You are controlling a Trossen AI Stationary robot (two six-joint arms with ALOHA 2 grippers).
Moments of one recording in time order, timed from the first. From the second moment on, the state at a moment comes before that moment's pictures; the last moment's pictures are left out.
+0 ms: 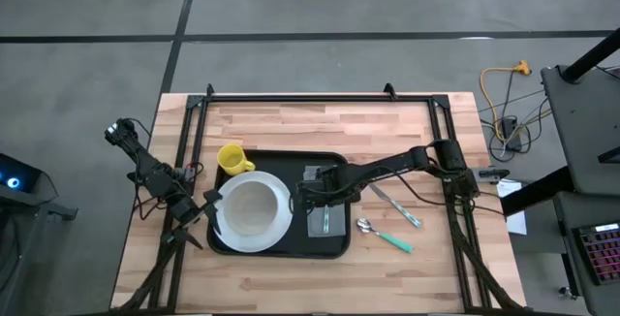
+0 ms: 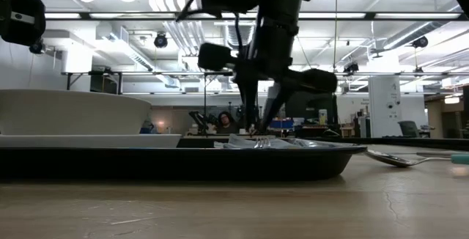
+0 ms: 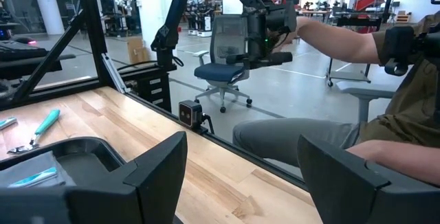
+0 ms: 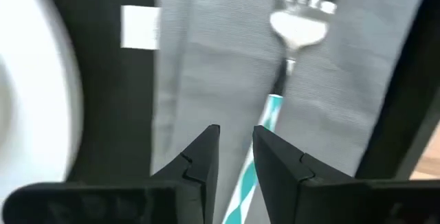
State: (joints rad) left arm -0.75 0.09 0.02 0.00 0.08 0.00; right arm 0.13 2.10 1.60 -0.85 0.10 1.54
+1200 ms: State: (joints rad) left arm -0.75 0.09 0.02 0.00 0.07 0.00; right arm 0.17 2.01 1.69 -1.19 0.18 1.00
